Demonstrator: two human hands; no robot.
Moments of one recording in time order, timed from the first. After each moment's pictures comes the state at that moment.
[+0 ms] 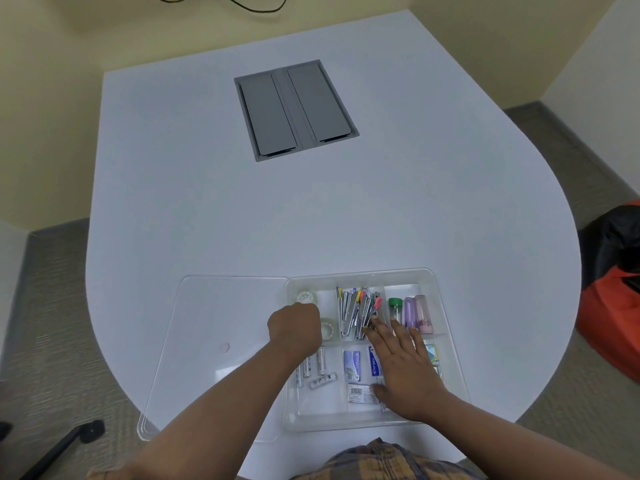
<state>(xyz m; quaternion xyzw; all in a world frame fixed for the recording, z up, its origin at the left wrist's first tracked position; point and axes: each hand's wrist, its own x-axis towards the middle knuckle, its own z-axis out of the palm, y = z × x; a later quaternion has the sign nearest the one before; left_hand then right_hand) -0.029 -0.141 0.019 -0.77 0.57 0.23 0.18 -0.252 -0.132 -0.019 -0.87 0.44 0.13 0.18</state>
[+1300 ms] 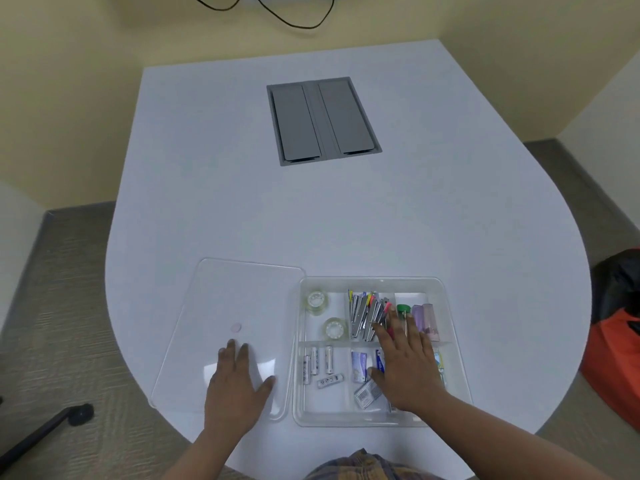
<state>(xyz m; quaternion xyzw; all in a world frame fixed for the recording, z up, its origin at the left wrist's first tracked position) 0.032 0.010 -0.041 -0.87 0.43 0.24 -0.07 -0.236 -0.150 -0.024 -0.85 0.49 0.13 0.13</state>
